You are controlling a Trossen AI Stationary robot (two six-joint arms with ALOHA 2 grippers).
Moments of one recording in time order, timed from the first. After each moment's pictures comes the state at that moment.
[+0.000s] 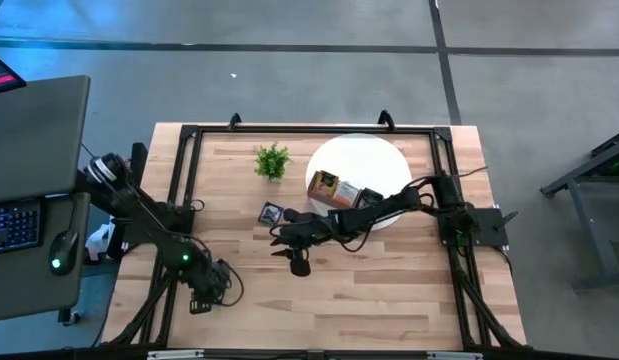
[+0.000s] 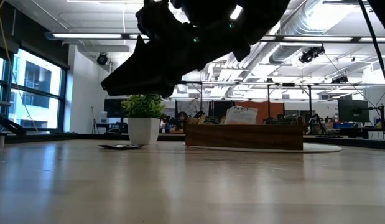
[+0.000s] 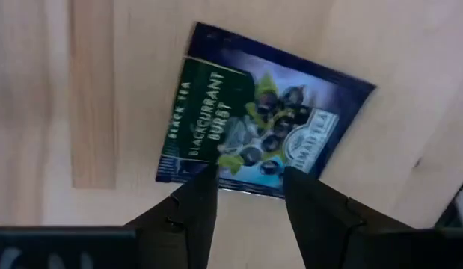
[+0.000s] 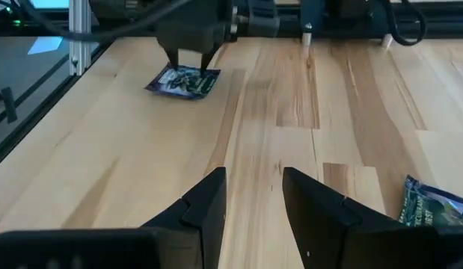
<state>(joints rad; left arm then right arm) -0.84 1.40 0.64 -0.57 0.20 -1.06 0.14 2.11 1.33 0.34 -0.08 0.07</state>
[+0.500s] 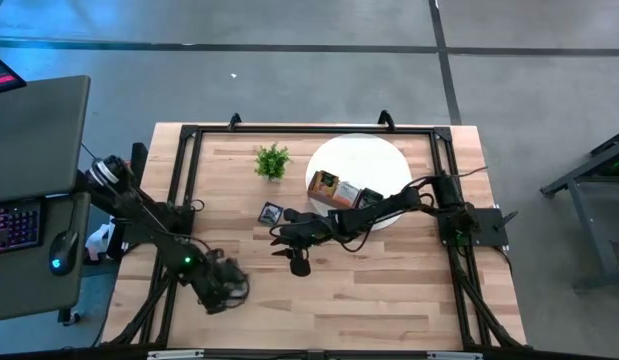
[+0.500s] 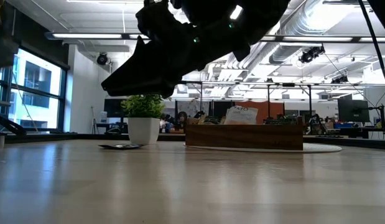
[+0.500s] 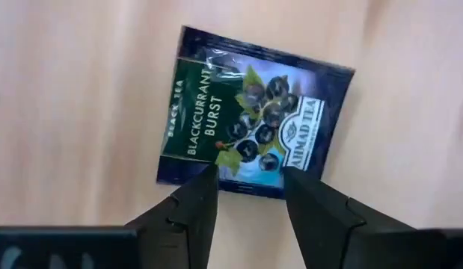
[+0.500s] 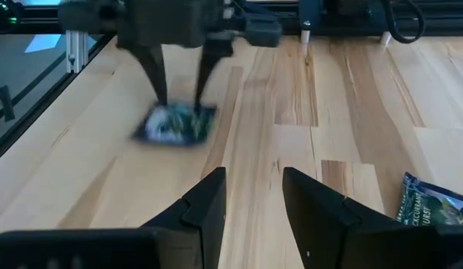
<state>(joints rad) -0.84 1.43 0.64 -0.41 -0.12 -1.06 0.14 2.11 1.33 0.34 -0.08 0.07</state>
